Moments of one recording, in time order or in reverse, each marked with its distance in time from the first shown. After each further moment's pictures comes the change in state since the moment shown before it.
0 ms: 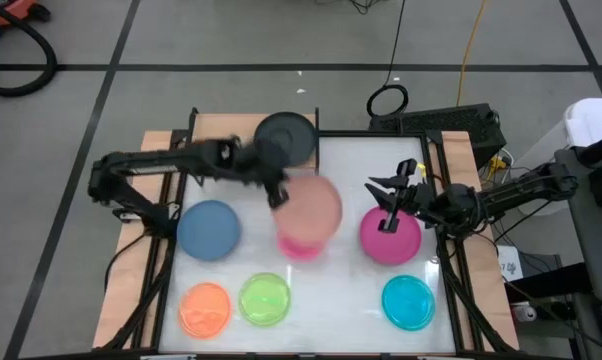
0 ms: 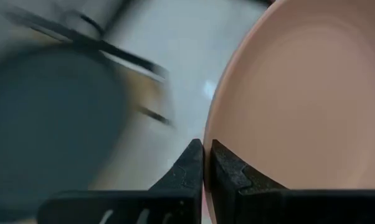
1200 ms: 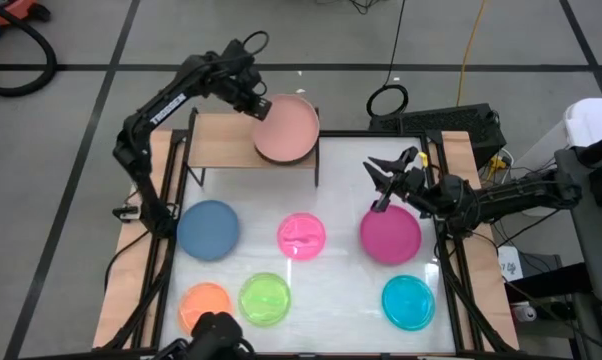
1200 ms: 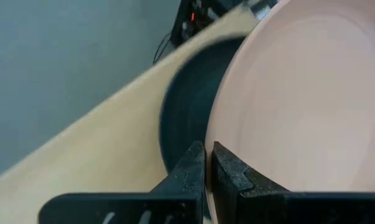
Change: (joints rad) left arm 0.652 0.300 0.447 -0.434 0.372 0.050; right arm -0.168 0.001 0.000 -0.067 0.040 0.051
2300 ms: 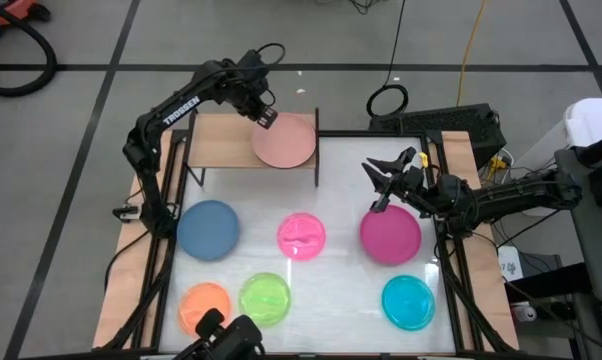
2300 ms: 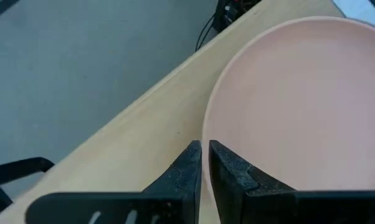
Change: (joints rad) left arm -0.050 0.058 -0.014 -0.003 -0.217 0.034; right arm -0.003 0.000 0.001 -0.035 -0.002 0.057
